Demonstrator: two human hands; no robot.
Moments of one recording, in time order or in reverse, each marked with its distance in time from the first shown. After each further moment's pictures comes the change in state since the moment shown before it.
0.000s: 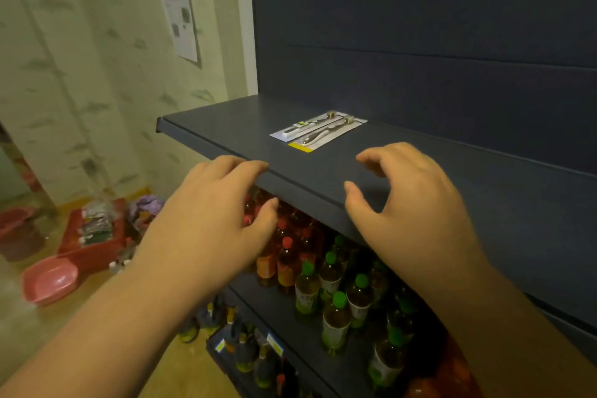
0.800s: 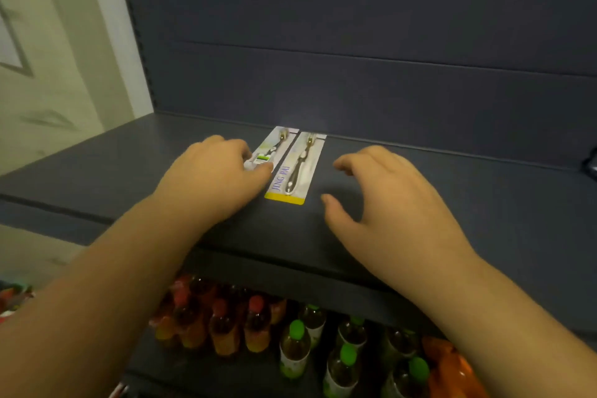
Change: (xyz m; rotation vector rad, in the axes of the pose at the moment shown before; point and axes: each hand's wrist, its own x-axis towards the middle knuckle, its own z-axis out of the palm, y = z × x) left_hand 0.252 -0.087 0.108 -0.160 -0.332 0.196; right_hand 0.112 -0.034 0.089 -0.416 -0.096 0.273
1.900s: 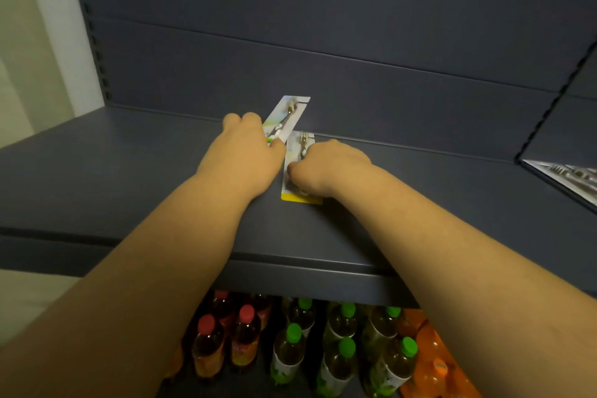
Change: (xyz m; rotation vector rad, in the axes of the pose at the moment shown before) left_hand 0.057 -0.013 0.032 -0.362 0.119 0.110; right_hand 0.115 -0.044 0.070 -0.219 -0.456 0.482
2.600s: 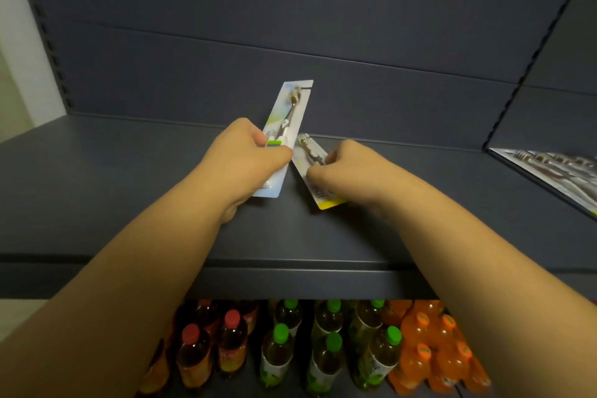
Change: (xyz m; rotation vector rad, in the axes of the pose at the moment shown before) left_hand -0.017 0.027 0.002 -0.584 -0.142 -0.120; right_hand -0.033 0.057 -0.007 0.547 0.062 0.078
